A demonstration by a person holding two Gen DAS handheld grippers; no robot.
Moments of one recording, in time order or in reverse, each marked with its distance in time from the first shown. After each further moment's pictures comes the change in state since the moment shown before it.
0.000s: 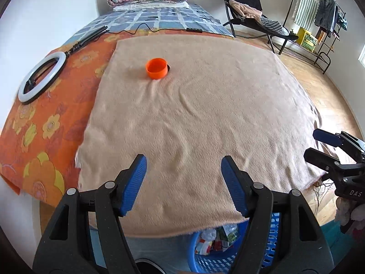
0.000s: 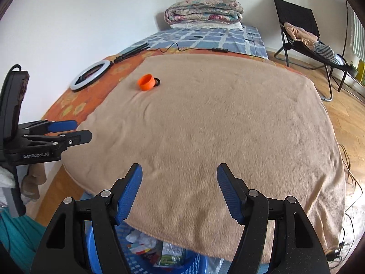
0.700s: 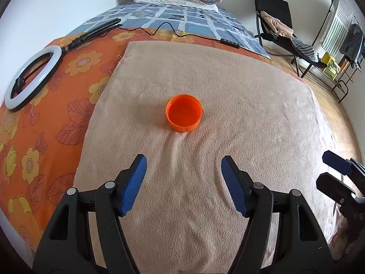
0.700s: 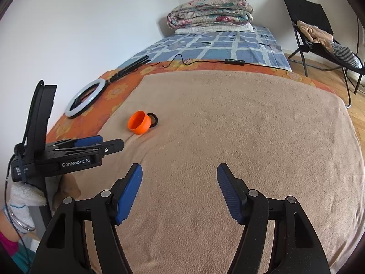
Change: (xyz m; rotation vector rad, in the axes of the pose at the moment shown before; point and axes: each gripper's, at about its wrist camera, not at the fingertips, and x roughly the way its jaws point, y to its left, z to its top) left arm 0.108 0.051 0.100 -0.175 0.003 0.031; right arm 0.089 -0.017 0.090 0.055 -0.020 0.094
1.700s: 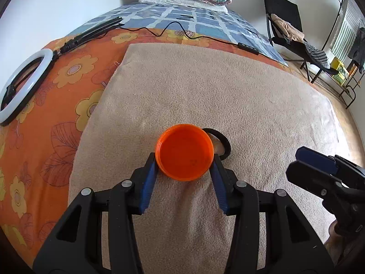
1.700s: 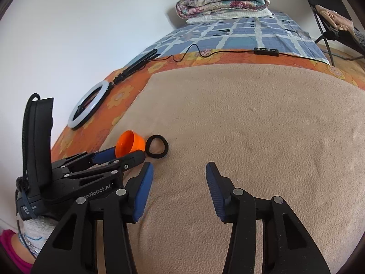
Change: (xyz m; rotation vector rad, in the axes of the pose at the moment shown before) left arm 0.058 0.015 0.038 0.003 -0.027 0.044; right arm 0.097 0.009 0.045 0.034 0.055 0.130
